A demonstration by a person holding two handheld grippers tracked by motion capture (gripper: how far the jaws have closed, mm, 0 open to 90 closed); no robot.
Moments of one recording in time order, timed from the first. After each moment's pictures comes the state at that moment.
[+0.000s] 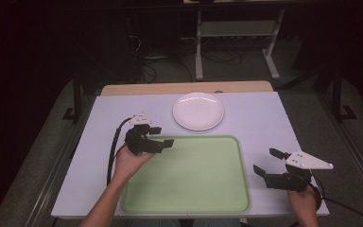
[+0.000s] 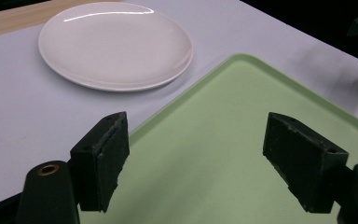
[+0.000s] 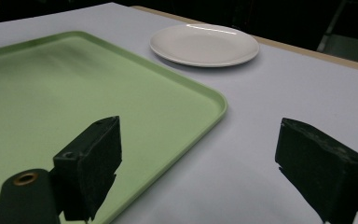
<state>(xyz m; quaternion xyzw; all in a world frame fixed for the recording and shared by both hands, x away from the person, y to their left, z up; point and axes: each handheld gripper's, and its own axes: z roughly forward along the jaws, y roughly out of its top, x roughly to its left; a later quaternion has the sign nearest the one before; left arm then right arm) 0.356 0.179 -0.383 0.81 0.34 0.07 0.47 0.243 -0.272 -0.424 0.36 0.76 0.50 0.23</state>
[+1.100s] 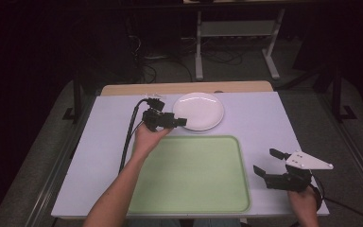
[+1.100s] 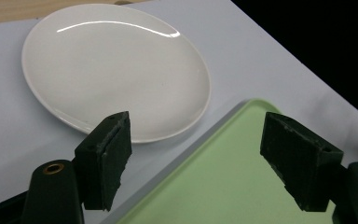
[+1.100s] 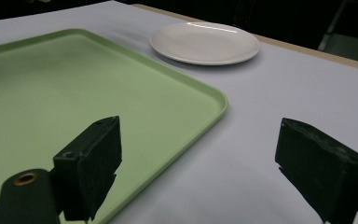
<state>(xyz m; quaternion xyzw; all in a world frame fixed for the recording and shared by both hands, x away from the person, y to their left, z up) 0.431 0.141 -0.382 0.78 0.42 0.00 0.46 0.243 -0.272 -0.425 0.36 0.76 0.49 0.22</state>
